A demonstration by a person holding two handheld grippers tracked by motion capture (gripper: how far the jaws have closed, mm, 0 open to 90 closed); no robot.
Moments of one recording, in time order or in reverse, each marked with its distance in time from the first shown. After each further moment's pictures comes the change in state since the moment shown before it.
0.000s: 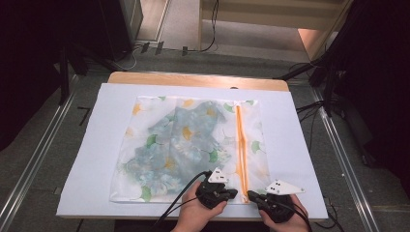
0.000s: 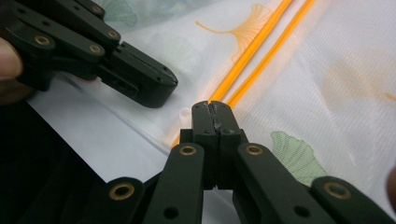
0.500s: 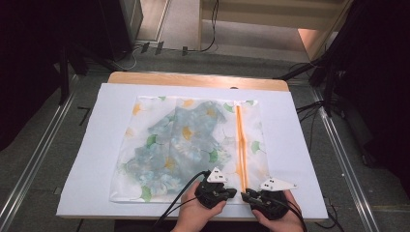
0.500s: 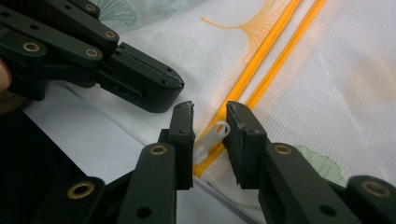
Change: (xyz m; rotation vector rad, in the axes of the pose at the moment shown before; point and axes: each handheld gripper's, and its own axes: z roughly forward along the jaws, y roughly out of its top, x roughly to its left) left arm 0.001 -0.001 -0.002 -0.006 0.012 -0.018; right arm 0.008 0.008 0.011 0.045 -0.012 0.026
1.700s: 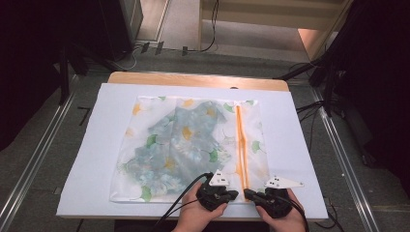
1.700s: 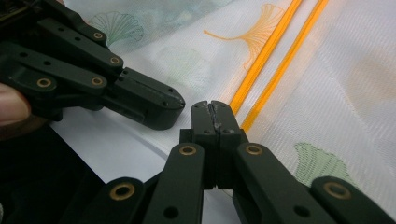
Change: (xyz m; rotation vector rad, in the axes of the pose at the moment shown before) left arm -0.007 -0.001 0.001 0.008 -0.012 0.069; right arm -0.011 -0.001 -0.003 -0.030 0.078 0.080
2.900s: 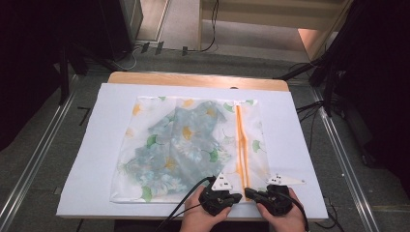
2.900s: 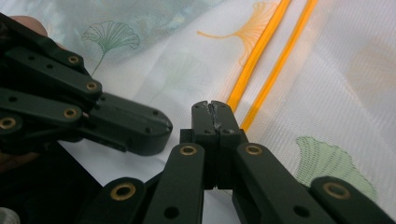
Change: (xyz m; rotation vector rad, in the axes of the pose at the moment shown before) left arm -0.014 0.001 0.002 -0.032 0.000 -0.015; right arm -0.006 0.001 0.001 0.011 0.012 0.089
